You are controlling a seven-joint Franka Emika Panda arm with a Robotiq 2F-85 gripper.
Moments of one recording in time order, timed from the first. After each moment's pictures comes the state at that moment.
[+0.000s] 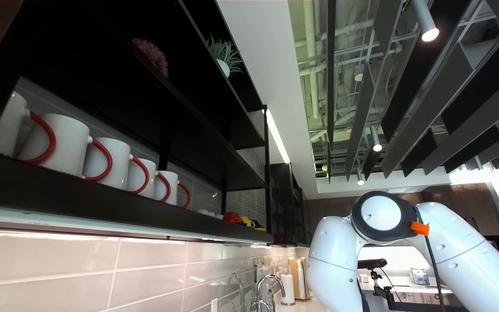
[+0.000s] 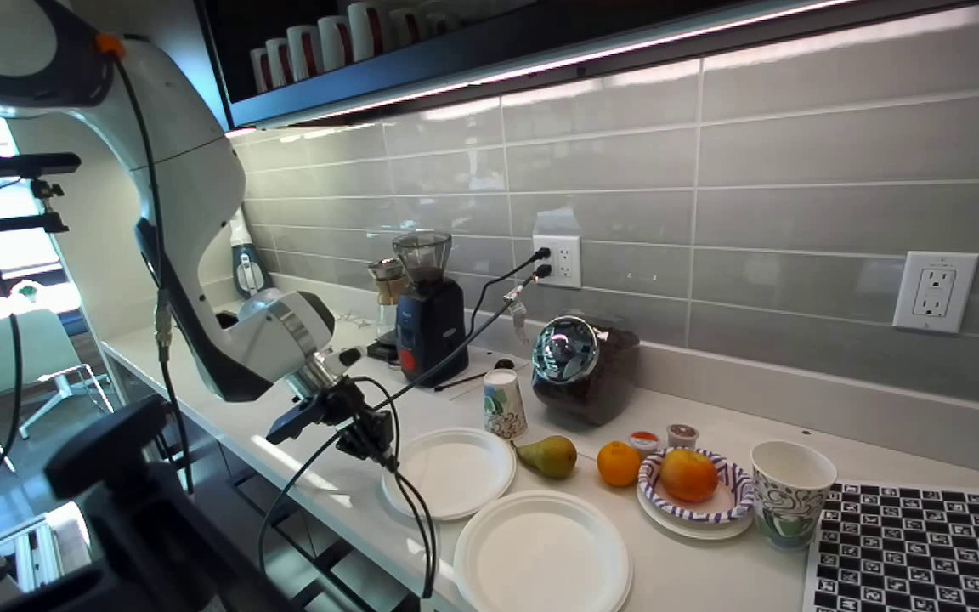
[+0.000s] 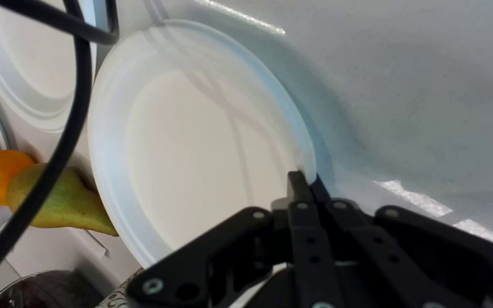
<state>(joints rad) -0.12 0.46 0.08 -2.37 -1.59 2.61 1.04</state>
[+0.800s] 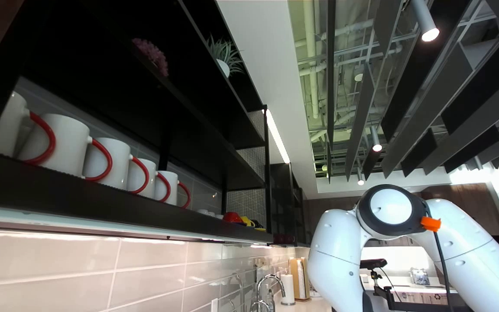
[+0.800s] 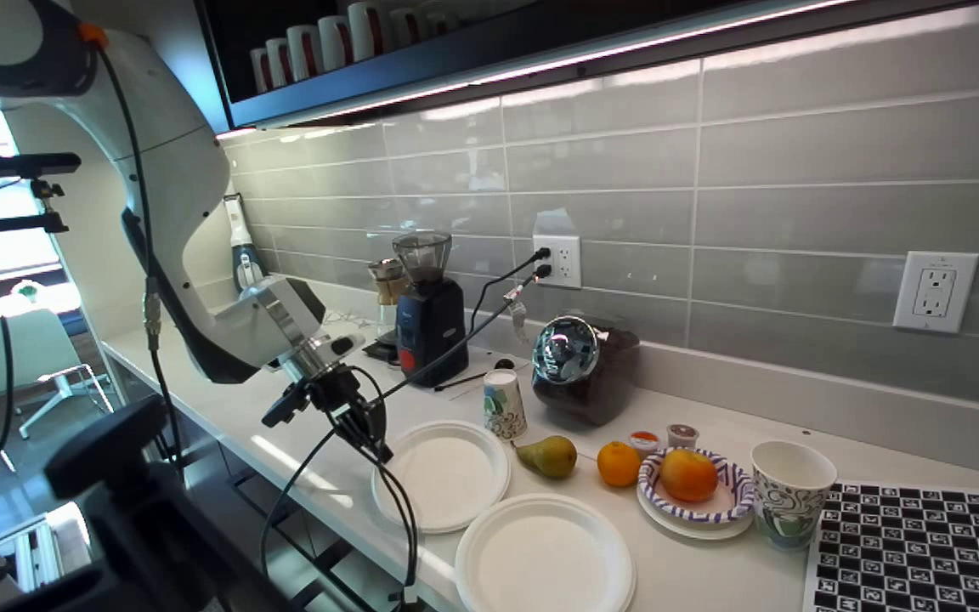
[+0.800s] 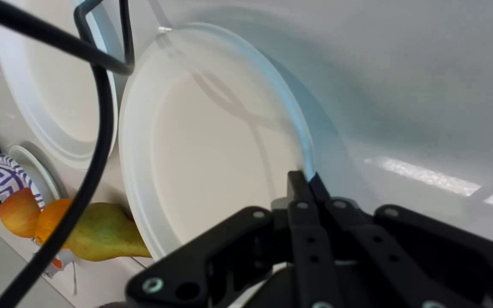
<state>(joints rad) -0.05 0.41 0.08 -2.38 -1.38 2.51 1.11</state>
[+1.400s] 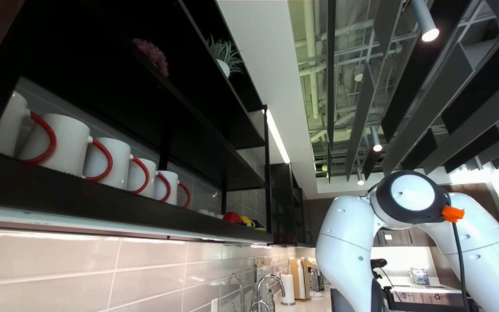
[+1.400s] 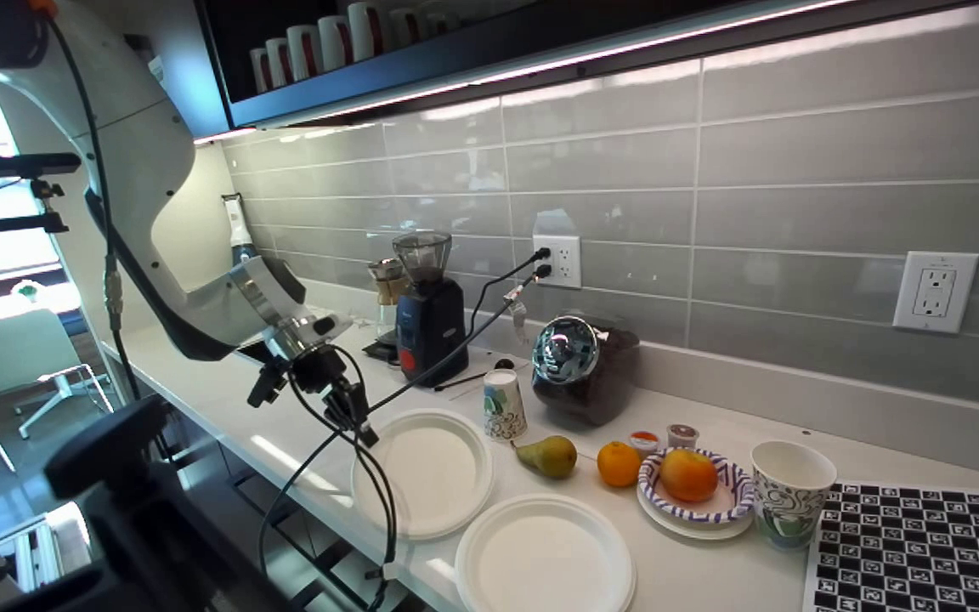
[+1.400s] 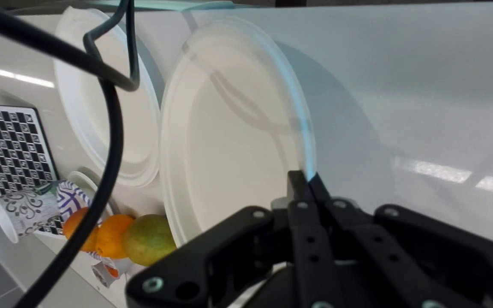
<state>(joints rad) 0.02 0.30 0.08 -2.44 -1.22 2.39 1.11</state>
